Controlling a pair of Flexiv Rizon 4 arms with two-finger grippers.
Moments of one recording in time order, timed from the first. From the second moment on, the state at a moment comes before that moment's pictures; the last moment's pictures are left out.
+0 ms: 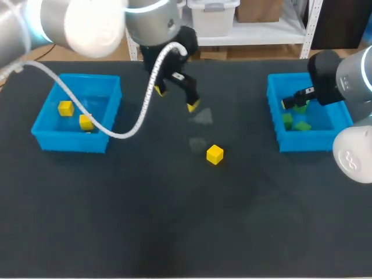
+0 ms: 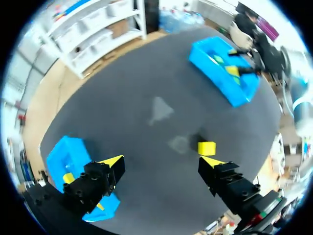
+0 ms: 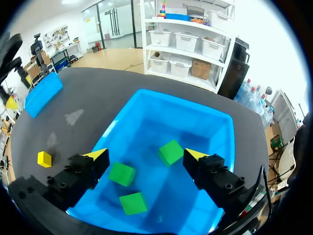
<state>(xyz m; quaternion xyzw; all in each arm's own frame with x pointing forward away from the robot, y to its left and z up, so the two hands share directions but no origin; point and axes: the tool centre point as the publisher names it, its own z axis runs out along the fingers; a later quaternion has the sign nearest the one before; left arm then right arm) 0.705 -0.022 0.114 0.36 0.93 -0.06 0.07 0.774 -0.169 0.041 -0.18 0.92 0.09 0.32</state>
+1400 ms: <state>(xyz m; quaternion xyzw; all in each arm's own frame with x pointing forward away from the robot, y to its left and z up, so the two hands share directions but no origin) 0.637 -0.100 0.026 0.46 0.87 -0.13 -0.10 0.774 -0.169 0.041 -0.18 0.92 0.09 0.32</state>
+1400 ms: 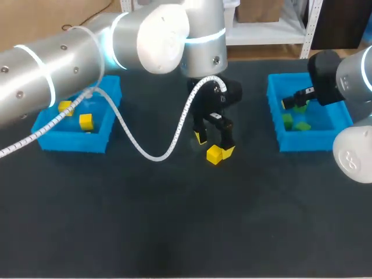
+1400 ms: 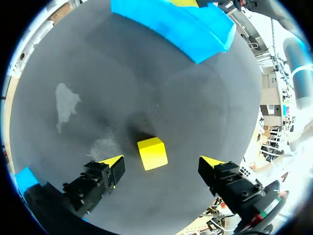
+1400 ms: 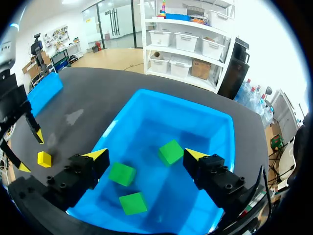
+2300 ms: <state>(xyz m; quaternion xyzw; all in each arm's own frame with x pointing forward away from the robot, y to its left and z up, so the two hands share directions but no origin) 0.682 -0.089 -0.010 0.40 0.91 -0.01 -0.06 0.774 -0.169 0.041 -0.18 0.92 0.09 0.32</state>
